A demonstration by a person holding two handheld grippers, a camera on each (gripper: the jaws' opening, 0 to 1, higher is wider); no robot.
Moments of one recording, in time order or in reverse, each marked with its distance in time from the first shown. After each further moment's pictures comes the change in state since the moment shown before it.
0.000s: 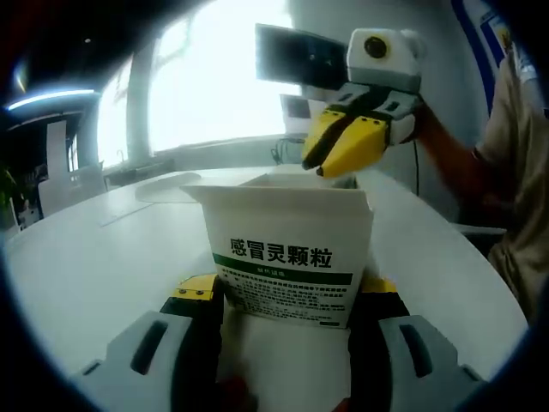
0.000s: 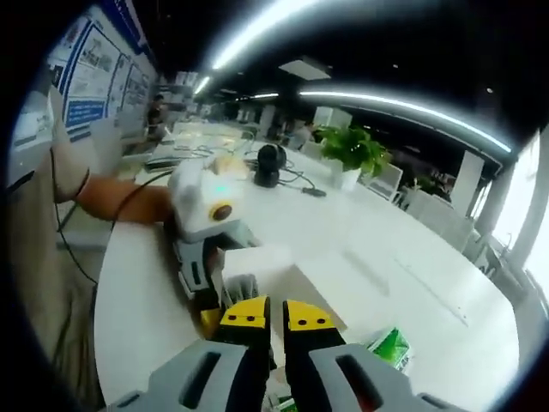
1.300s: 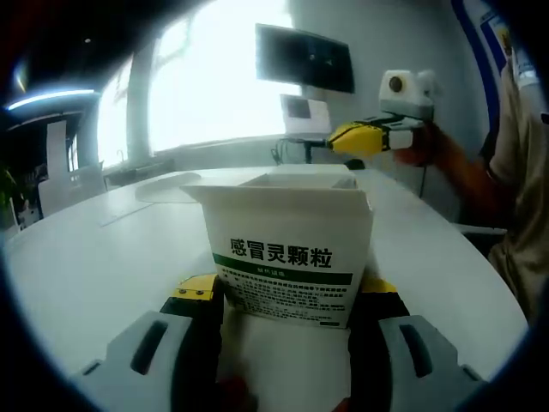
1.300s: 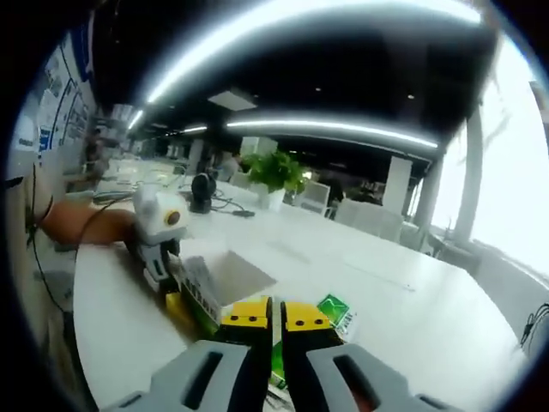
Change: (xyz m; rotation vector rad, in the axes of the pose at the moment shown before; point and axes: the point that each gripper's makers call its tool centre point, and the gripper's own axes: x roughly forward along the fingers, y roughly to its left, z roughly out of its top) left arm 0.000 -0.001 0.000 -0.001 0.000 -0.001; right arm -0.071 -0.036 -0.028 0.144 -0.164 -0.355
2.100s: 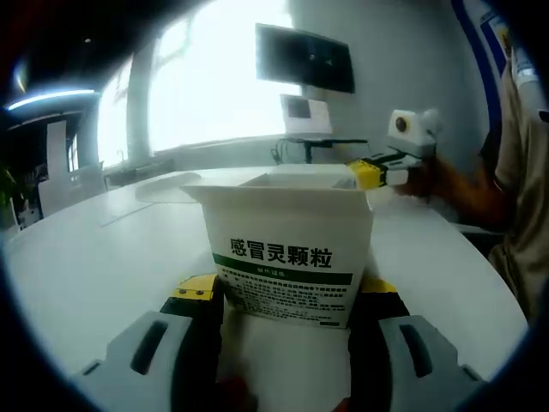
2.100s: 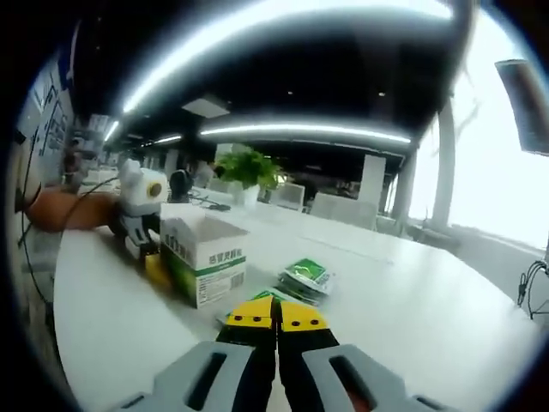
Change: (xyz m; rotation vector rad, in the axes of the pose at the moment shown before) left arm 0.000 0.001 0.000 0.000 0.000 0.001; right arm -0.022 -0.020 -0.060 0.059 0.003 -0.143
